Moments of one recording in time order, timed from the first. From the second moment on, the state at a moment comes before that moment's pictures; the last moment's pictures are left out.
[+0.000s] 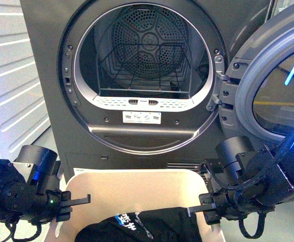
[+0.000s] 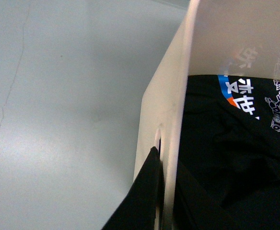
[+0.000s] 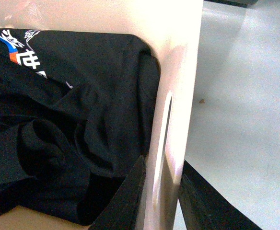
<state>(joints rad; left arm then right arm) -0.07 2.51 1.25 0.35 -0.04 -0.21 0.21 2.46 1.32 0.12 -0.01 0.02</state>
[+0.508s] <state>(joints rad) -0.07 2.49 1.22 0.34 -0.04 -0.21 0.21 2.46 1.32 0.13 -0.01 0.05</state>
